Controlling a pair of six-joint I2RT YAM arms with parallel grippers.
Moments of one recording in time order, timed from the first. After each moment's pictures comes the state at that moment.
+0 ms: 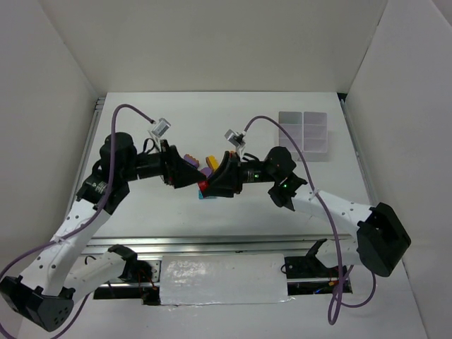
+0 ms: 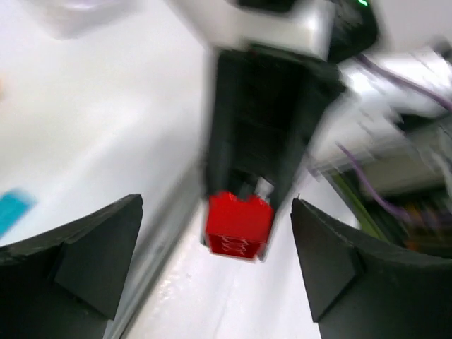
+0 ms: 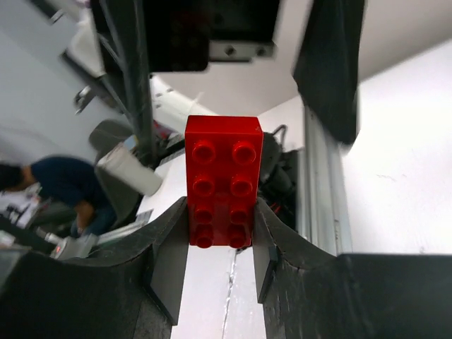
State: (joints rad) left arm -0.38 0.91 0.96 -0.22 0.90 -0.60; right arm 0.74 1.28 0.77 0.77 -0.92 0.83
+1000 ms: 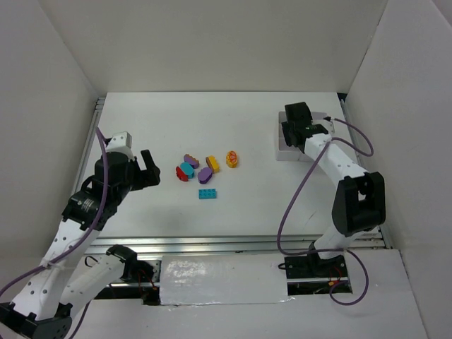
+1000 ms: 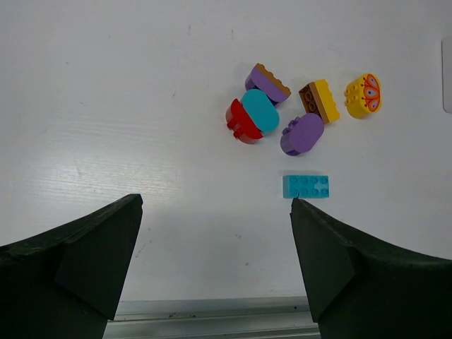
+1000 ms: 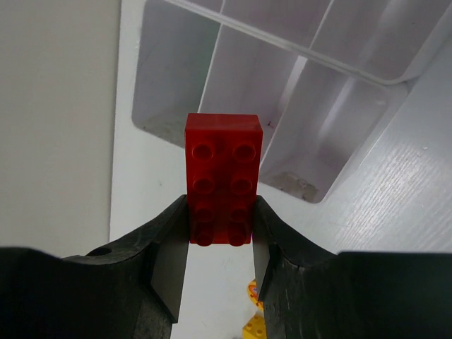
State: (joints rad) left arm -0.36 0.76 0.96 -0.74 -0.25 -0.44; right arm 0.22 1.59 1.26 -0.45 0.46 1.46
